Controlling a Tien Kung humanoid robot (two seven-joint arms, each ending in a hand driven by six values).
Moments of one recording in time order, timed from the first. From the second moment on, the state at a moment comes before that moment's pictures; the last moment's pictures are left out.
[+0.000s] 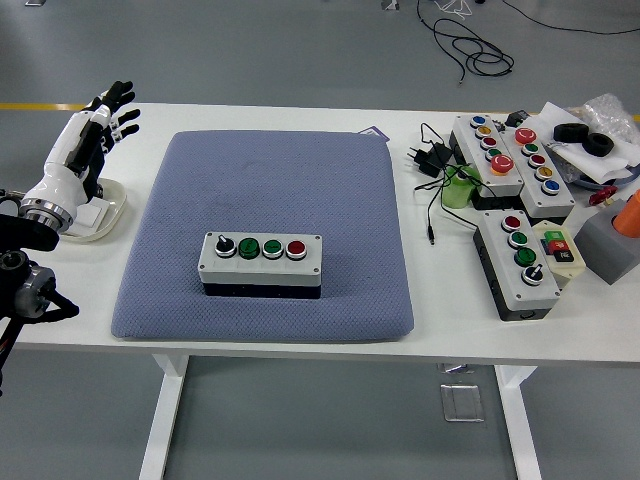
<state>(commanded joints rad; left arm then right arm) -0.46 0.39 -1.21 -1.19 0.85 0.13 -0.11 0.09 -0.12 0.95 0.18 -1.20 -0.11 -0.36</state>
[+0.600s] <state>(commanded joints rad) -0.46 0.40 -1.22 -1.18 0.68 0.08 -0.12 0.10 -0.12 0.94 0.18 -1.19 -0.11 -0.35</state>
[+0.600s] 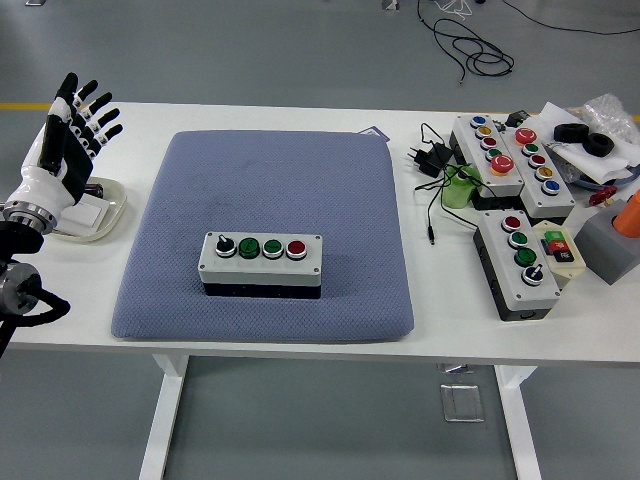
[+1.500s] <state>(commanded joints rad) -0.46 0.41 -1.21 -1.16 0.67 0.07 -0.12 0.11 -0.12 0.95 0.18 -1.19 -0.11 -0.35</state>
